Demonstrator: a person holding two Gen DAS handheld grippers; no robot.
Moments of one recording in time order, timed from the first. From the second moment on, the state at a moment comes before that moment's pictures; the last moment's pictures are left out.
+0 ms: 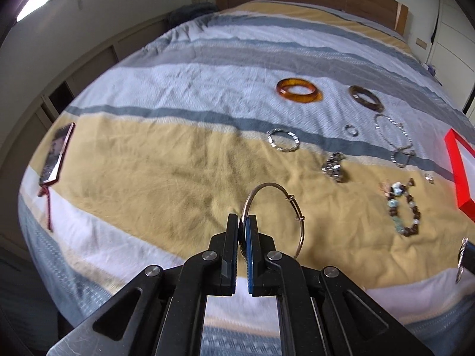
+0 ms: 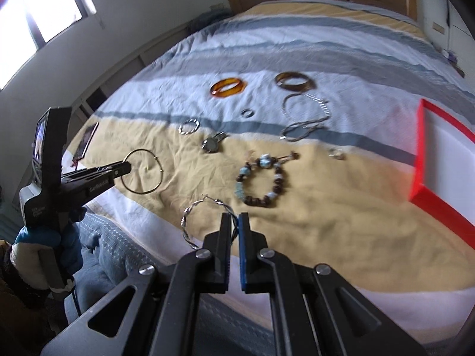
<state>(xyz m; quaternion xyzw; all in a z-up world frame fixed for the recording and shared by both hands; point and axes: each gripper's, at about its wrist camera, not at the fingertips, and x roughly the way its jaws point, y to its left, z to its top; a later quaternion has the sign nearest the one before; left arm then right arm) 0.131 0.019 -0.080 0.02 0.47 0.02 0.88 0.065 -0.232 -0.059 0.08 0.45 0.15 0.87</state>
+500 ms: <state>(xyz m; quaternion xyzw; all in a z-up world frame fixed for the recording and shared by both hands) 0.131 -0.155 -0.008 0.06 0.44 -0.13 0.89 0.036 -0.411 -0.033 0.13 0.41 0.04 0.90</state>
